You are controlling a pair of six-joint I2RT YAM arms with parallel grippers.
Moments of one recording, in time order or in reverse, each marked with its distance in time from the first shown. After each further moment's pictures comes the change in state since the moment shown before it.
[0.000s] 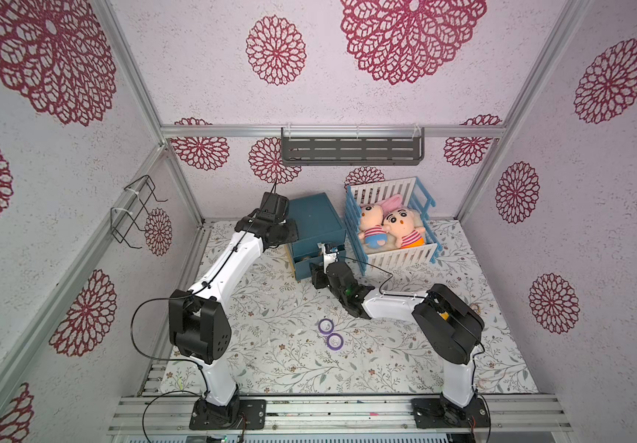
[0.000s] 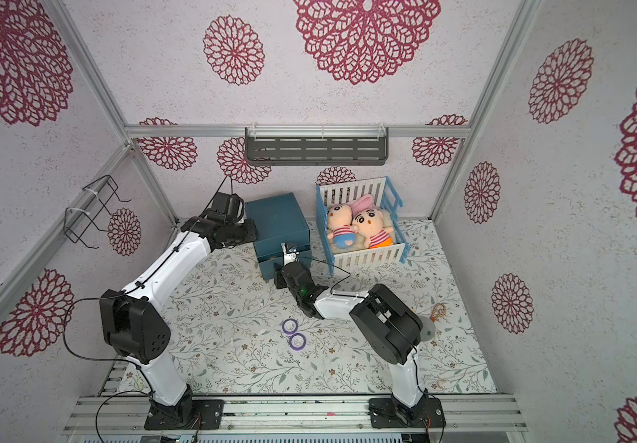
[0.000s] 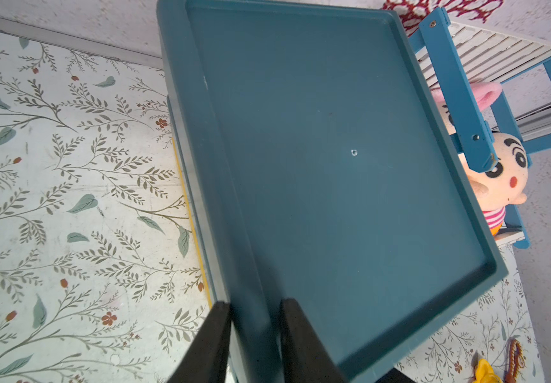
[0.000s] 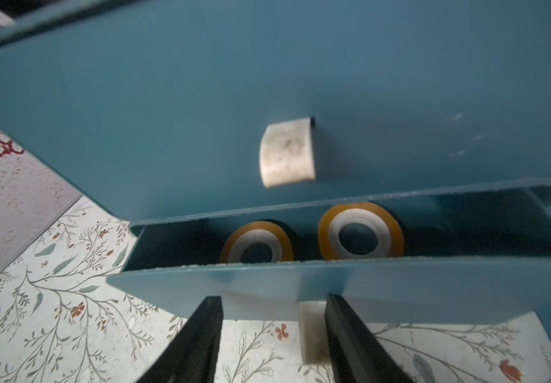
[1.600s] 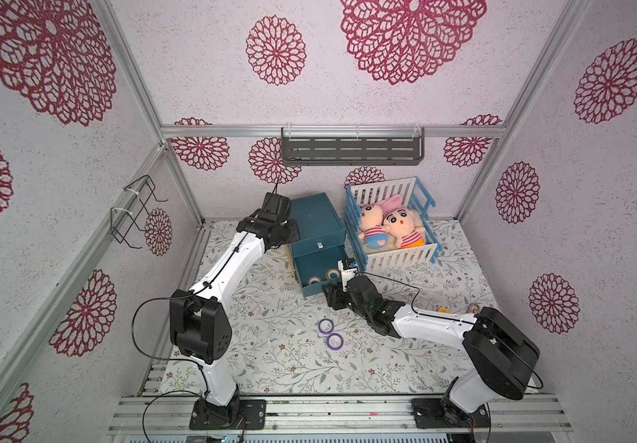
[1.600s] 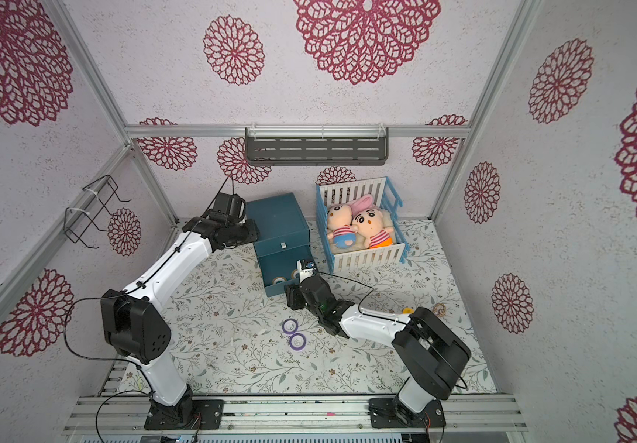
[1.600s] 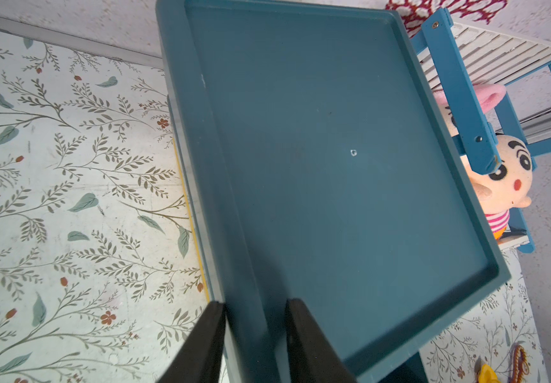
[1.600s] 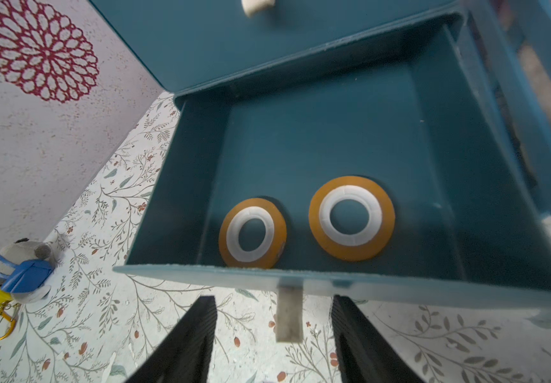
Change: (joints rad) left arm -0.006 0.002 0.000 0.002 -0.034 -0.014; right arm 0.019 -0.354 -0.306 -0.183 -0.141 0.129
